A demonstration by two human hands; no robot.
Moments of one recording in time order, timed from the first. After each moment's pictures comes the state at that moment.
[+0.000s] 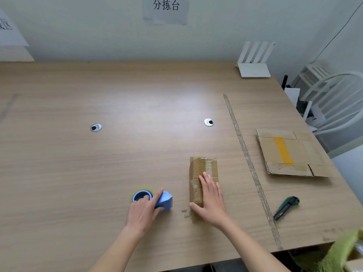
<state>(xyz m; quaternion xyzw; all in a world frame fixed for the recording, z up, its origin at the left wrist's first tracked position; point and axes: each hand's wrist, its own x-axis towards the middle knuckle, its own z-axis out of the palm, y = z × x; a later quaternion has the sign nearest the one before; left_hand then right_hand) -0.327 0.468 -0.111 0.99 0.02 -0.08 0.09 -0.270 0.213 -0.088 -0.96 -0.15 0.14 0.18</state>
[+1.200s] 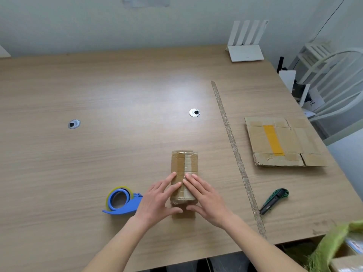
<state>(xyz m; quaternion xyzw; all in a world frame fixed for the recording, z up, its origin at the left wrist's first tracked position) -0.288 0.369 -0.119 0.96 -0.17 0.02 0.21 -0.247 0.127 -0.111 -0.91 -0.36 0.11 0.19</state>
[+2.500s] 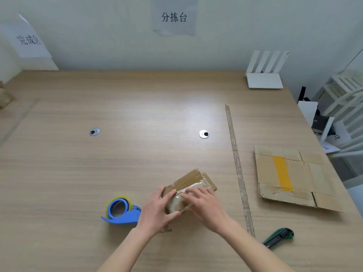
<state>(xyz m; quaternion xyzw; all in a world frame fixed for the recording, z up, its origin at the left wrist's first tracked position) -0.273 0.333 -0.081 0.96 0.06 -0.03 0.26 -0.183 0.128 -0.083 -0.89 -0.43 -0.01 0.15</state>
